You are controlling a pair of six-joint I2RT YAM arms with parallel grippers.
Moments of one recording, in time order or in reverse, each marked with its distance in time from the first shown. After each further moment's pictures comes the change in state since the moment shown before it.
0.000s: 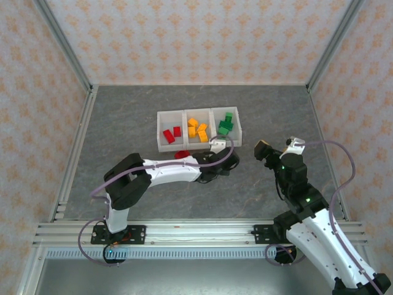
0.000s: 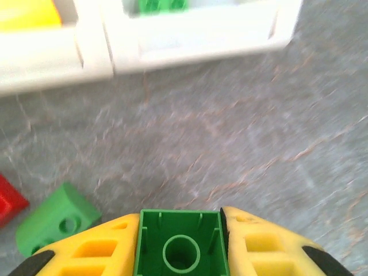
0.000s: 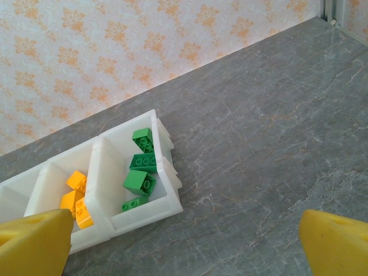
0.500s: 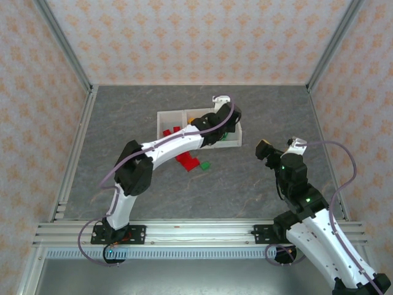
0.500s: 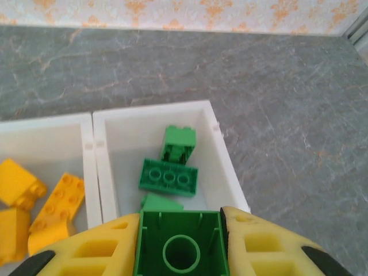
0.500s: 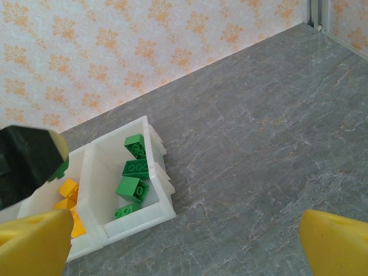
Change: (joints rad) left arm 0.193 0.188 0.500 -0.021 -0.060 0.248; right arm 0.000 0.000 0.000 0.000 0.037 0.005
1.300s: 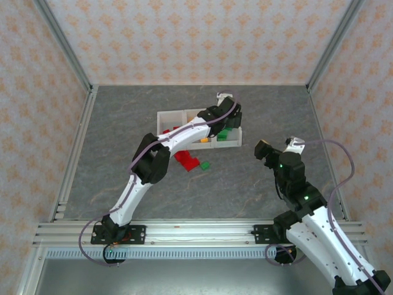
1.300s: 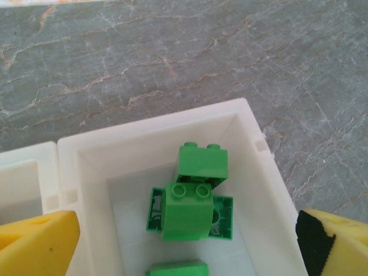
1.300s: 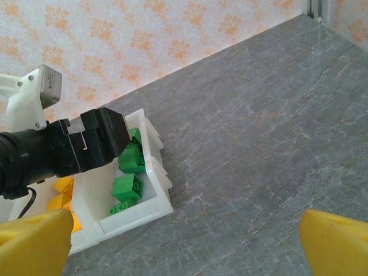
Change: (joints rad) left arm 0.087 0.244 0.233 -0.077 0.101 0.108; right arm 0.000 0.040 -0.001 0.001 -0.016 0.008
